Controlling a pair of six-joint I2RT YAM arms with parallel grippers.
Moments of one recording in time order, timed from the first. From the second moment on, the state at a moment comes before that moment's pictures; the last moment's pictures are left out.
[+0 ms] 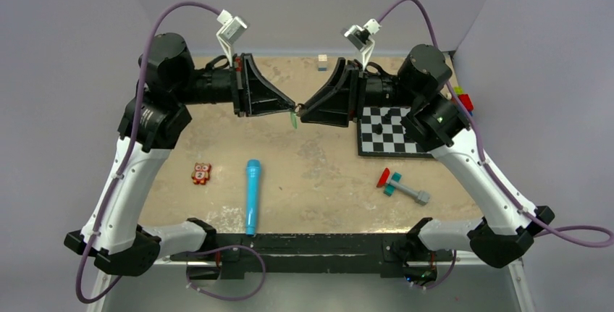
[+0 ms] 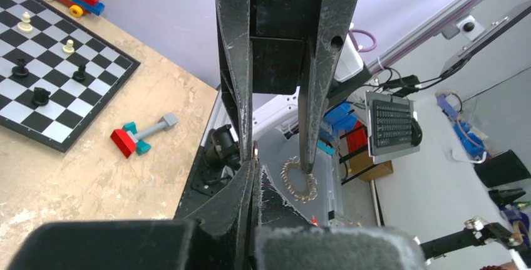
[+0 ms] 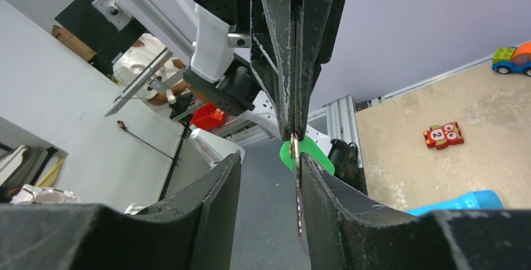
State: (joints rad) left arm -0.47 1.21 1.74 -0.56 0.98 -0.65; right arm 0.68 1.26 1.60 -0.16 -0.92 0.75
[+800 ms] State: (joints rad) left arm -0.47 1.23 1.77 -0.52 0.97 -0.82; right arm 0.68 1.26 1.59 -0.11 -0.93 0.78
